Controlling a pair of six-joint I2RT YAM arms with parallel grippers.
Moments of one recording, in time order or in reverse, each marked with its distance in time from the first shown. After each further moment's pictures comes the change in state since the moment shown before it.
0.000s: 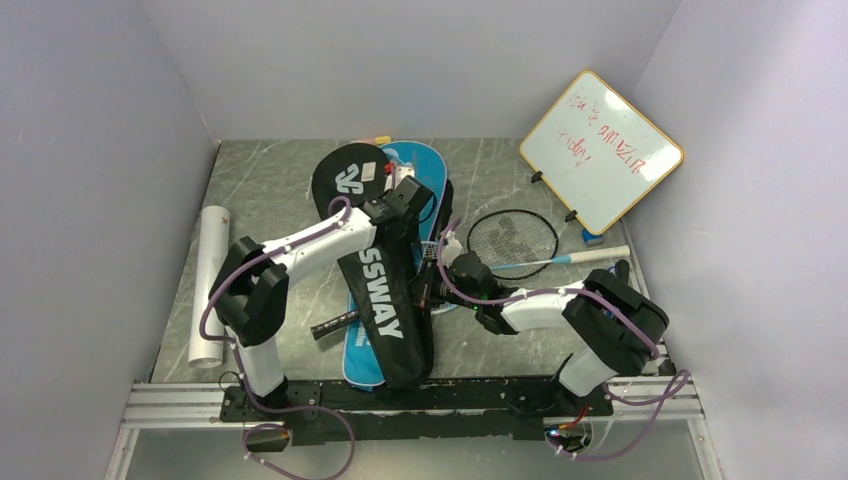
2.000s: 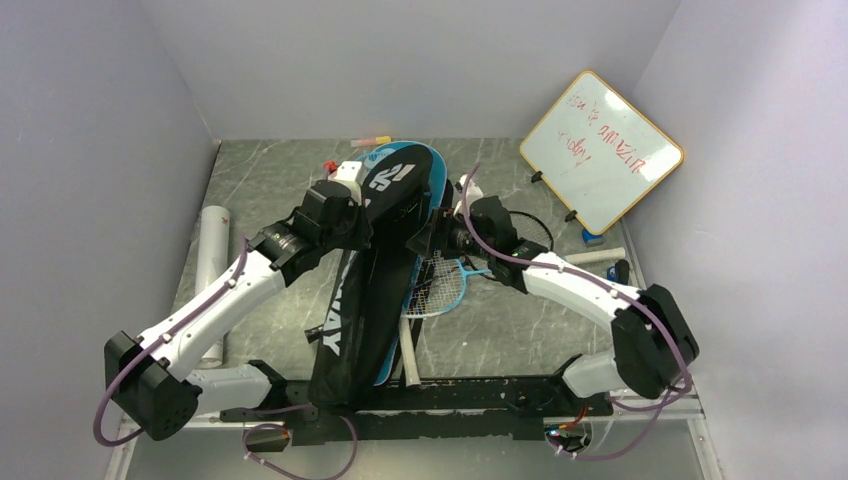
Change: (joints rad) left arm 0.131 -0.595 -0.337 0.117 0.338 0.161; right arm -0.214 -0.183 0.342 -0.554 -0.033 -0.259
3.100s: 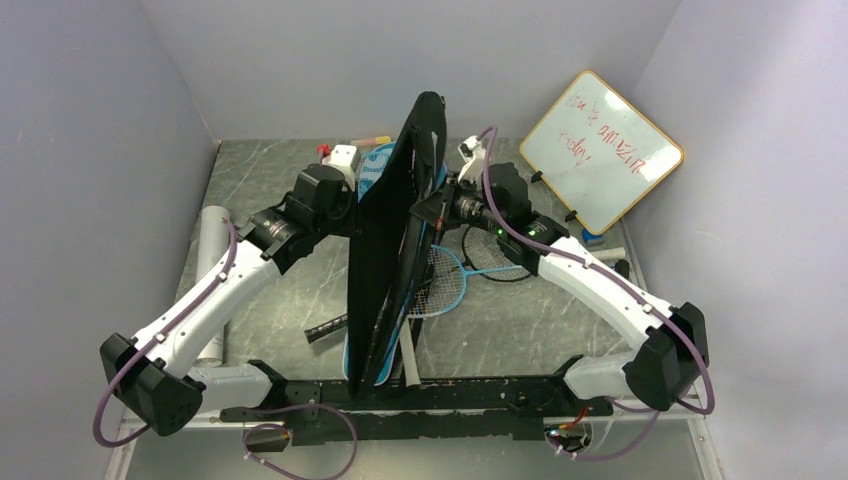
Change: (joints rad) left arm 0.021 0.015 0.141 -0.110 -0.069 0.098; right arm 0.004 -0.044 0.268 -0.168 -0.032 -0.011
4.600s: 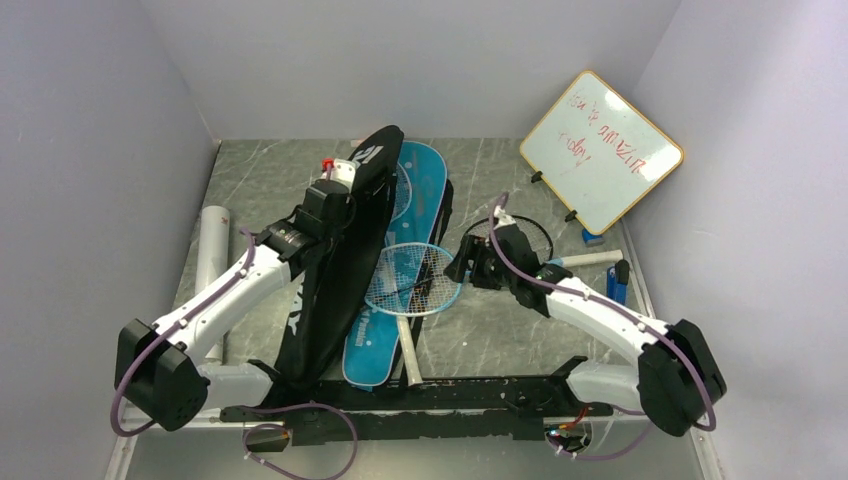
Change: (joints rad) left arm 0.051 0.038 -0.196 0.181 -0.306 0.266; right arm -0.050 -0.111 -0.442 -0.099 0.207 0.077
